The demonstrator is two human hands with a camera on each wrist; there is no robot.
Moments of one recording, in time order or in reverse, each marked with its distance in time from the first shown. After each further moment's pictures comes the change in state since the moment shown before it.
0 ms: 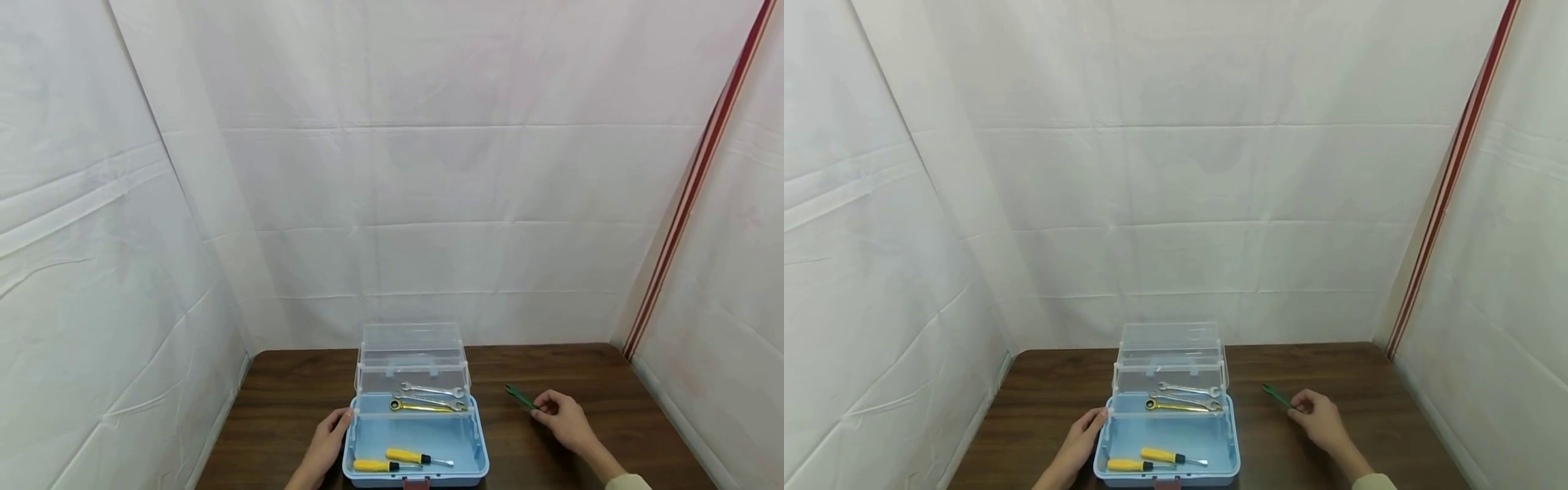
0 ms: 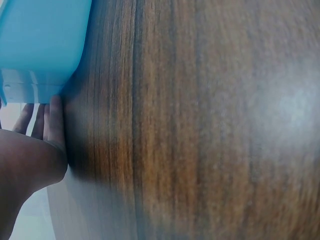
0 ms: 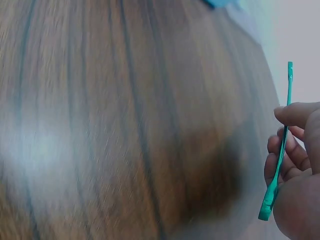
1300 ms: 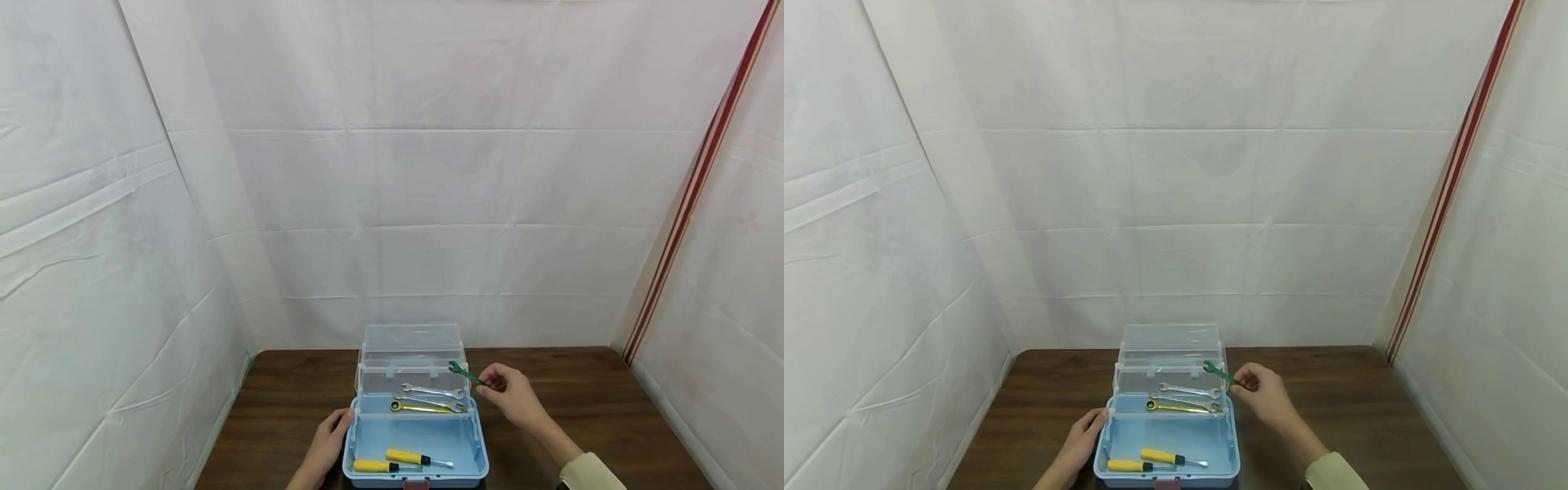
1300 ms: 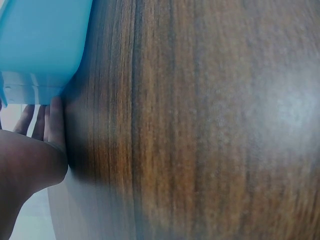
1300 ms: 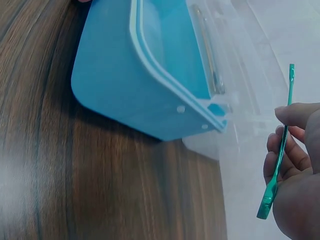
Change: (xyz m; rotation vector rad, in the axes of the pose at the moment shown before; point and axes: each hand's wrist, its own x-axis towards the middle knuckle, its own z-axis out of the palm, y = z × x) left_hand -0.001 -0.001 -0.002 -0.001 -0.002 0.030; right_hand 0.017 -0.128 0.040 0.149 -0.050 -0.193
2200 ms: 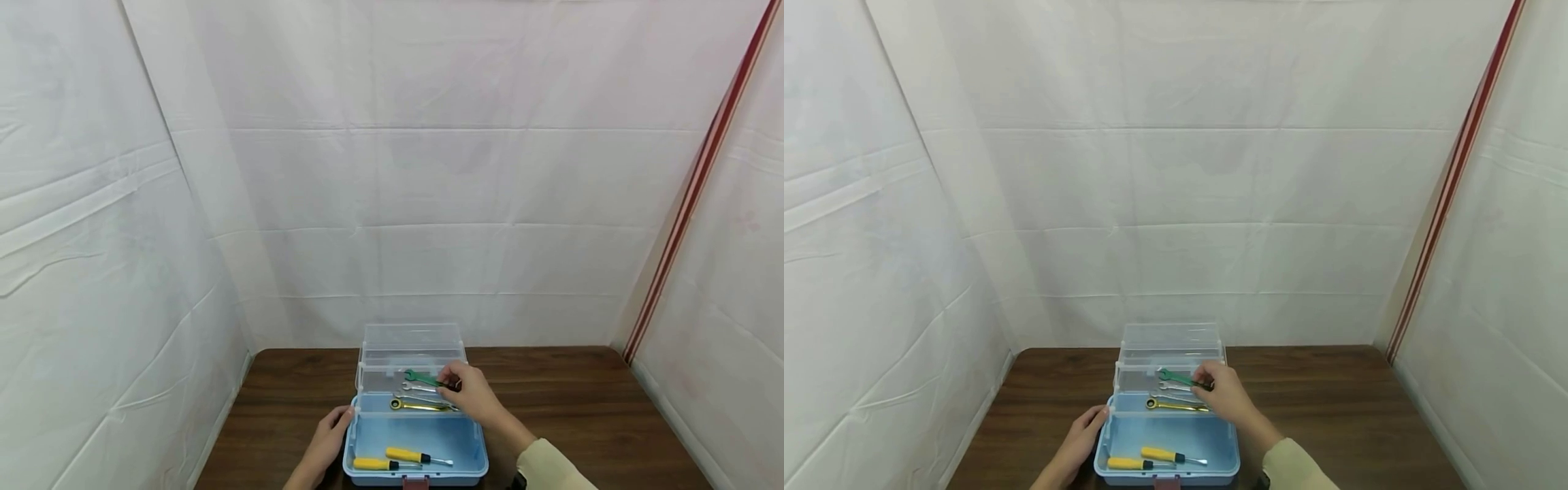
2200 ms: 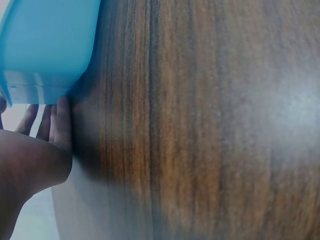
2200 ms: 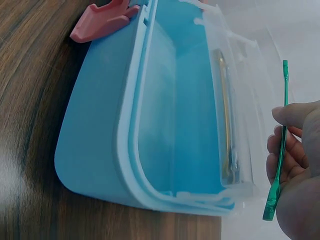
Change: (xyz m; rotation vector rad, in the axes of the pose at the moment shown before) left_hand 0.006 0.003 0.000 0.005 -0.004 -0.012; right_hand 0.017 -0.042 0.058 -0.046 -0.110 -0.209
